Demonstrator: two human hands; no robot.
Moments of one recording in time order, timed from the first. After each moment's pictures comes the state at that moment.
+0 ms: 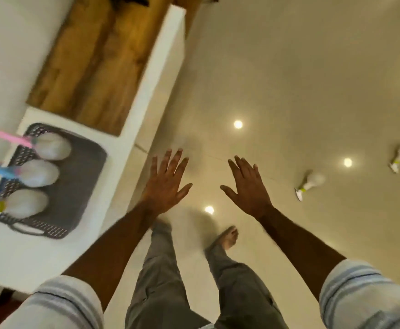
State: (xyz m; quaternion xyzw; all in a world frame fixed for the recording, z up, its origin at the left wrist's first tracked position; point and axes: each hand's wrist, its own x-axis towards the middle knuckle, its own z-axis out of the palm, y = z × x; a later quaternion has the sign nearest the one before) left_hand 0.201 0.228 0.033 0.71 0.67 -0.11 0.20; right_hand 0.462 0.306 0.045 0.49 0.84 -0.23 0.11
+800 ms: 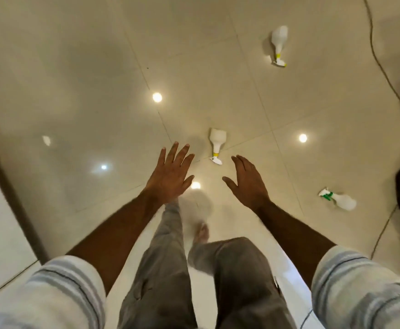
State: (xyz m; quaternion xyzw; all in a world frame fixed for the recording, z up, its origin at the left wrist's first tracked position) left_hand 0.710 0.499 -0.039 0.91 0.31 -0.19 0.21; right_hand 0.930 0.372 -0.022 0.80 0.51 -0.31 0.03
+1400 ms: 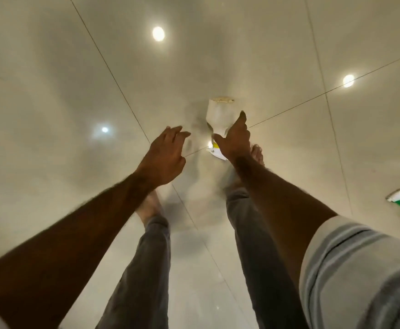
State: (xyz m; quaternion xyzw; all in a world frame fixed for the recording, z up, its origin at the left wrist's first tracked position) left_hand 0.857 0.552 -0.366 0.82 0.36 -0.23 0.39; right_hand 1.044 0.480 -0.425 0.86 0.20 -0.46 -0.07
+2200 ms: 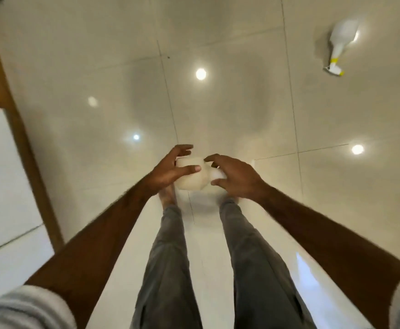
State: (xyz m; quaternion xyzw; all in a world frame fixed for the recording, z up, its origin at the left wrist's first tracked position) left_hand 0.852 0.579 -0.070 0.44 0.59 -0.02 0.68; right_hand 1.068 0.518 -0.094 0.58 0.62 -0.53 -0.02
